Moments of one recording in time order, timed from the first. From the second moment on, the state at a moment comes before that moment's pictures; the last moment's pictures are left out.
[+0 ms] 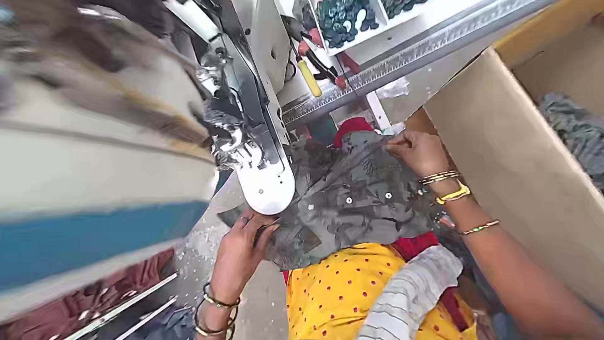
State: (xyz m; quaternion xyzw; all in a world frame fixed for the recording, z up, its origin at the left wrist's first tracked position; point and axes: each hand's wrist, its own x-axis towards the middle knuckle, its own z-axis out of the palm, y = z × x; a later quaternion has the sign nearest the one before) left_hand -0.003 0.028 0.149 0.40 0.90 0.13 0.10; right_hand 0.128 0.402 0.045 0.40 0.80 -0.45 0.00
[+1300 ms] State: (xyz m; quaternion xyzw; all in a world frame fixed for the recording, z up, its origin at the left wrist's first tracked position) left_hand 0.030 0.014 0.089 0.36 0.87 0.29 -0.18; right_hand 0.042 0.303 0.216 -0.23 0.89 0.00 -0.39
